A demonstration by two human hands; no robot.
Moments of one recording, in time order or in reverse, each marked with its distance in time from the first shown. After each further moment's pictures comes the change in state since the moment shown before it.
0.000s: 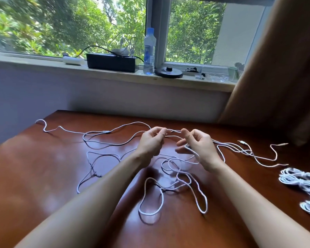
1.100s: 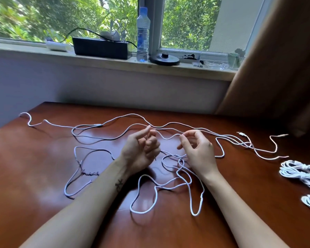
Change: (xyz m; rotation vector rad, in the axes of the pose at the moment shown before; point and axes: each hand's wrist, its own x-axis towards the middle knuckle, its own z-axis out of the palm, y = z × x) left_hand -0.011 -0.015 -0.020 -0.804 -0.318 -0.330; right_hand -0.020 0.031 0.002 -0.427 0.238 -0.242
